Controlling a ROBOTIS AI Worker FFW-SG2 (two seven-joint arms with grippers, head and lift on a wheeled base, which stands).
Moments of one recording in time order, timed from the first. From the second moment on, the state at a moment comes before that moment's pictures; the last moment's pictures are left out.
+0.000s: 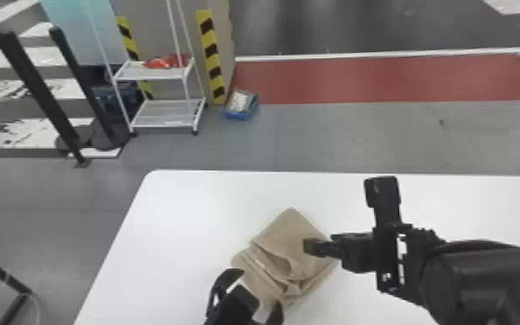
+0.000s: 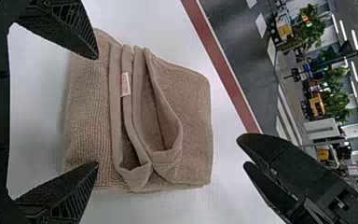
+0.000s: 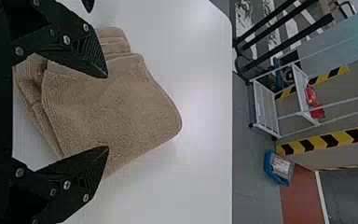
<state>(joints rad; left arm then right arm) 0.31 0.28 -0.37 -1.61 -0.19 0.17 -0.05 -0.05 0.00 0.18 -1.77 -0.17 1.07 0.28</state>
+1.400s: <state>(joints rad) 0.38 0.25 -0.24 -1.77 -0.18 0.39 -0.06 -0.15 0.00 0.36 -1.43 -0.26 0.77 0.26</state>
